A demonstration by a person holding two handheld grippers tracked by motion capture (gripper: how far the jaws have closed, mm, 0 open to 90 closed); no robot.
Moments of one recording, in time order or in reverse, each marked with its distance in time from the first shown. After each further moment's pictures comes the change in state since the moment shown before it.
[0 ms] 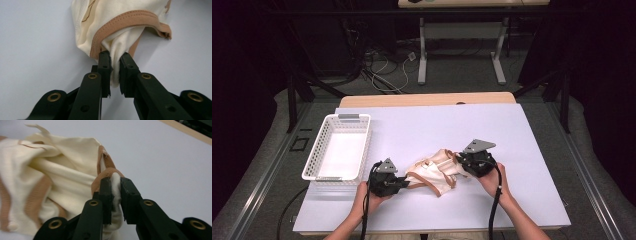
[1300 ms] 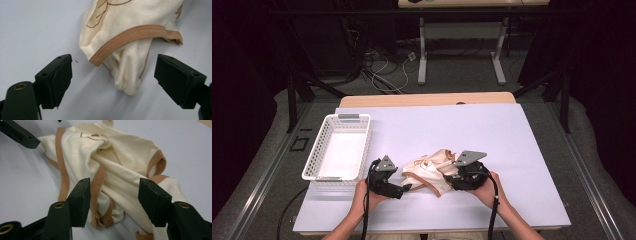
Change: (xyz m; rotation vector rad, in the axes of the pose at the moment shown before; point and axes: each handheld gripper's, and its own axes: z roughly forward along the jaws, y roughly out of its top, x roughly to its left) left arm 0.003 0.005 -0.007 -0.022 0.058 0.013; right arm 0.041 0.002 -0.015 0.033 0.148 -0.098
